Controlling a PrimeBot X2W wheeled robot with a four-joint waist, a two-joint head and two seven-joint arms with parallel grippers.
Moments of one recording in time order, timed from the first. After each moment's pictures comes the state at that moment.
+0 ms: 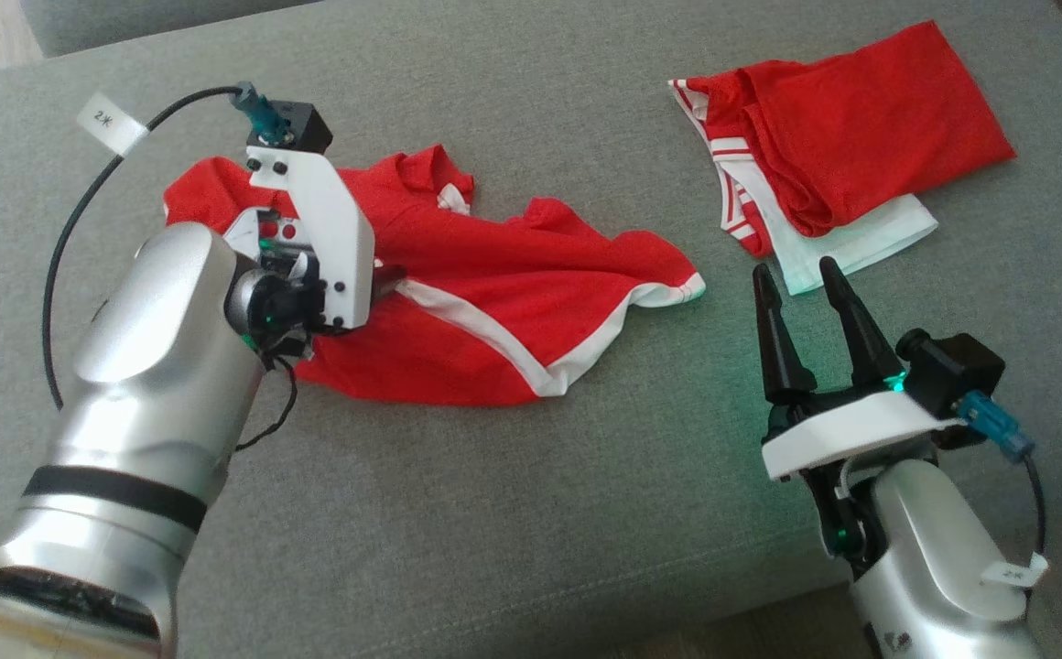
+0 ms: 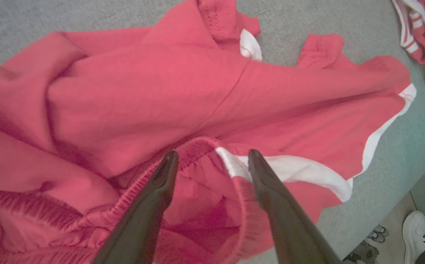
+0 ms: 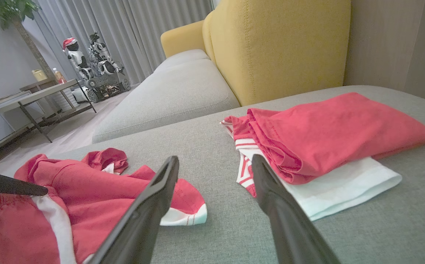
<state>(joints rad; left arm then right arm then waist) -0.87 0.17 -0.53 0.78 -0.63 -0.06 0.79 -0.30 -0.05 0.19 0.44 0.30 0.13 -0.25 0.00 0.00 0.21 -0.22</state>
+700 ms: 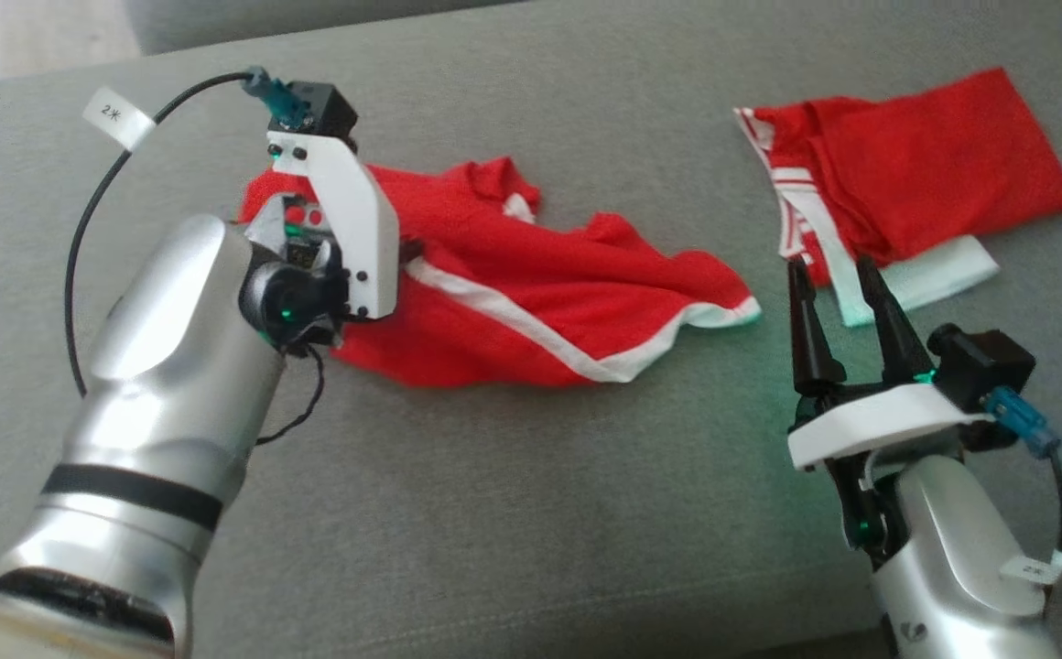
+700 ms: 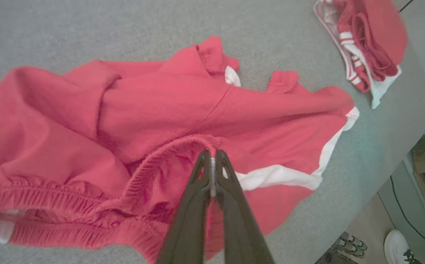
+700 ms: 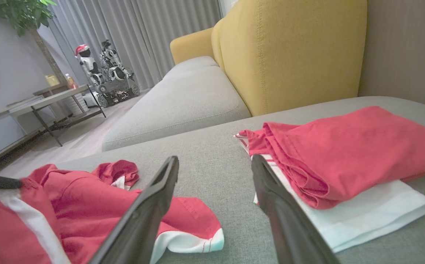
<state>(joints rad) -0.88 0.15 -0.53 0.76 -0.70 -0.11 0.76 -0.32 -0.05 0.13 0.47 0.29 0.13 -0.25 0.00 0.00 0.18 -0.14</state>
